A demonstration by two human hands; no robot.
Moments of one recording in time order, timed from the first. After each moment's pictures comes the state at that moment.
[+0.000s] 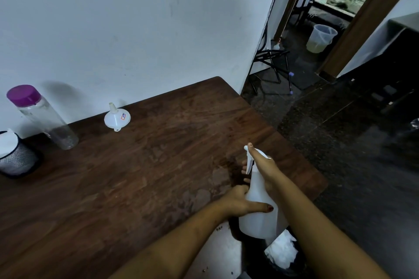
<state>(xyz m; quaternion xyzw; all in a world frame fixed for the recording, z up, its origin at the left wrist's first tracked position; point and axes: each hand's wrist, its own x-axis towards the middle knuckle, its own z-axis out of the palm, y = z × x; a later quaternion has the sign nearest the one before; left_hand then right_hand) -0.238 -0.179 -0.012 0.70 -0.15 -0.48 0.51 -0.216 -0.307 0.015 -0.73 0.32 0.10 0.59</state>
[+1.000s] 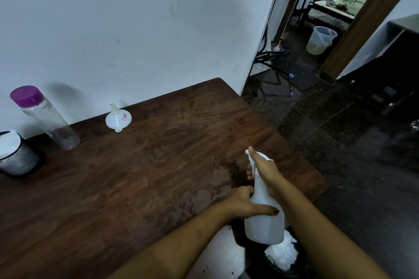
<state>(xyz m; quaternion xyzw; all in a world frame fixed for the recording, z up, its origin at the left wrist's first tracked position) -0.244 -0.181 -0.004 0.71 -0.19 -0.46 0.50 -0.222 -0.310 0.006 -0.75 0.30 0.09 0.58</state>
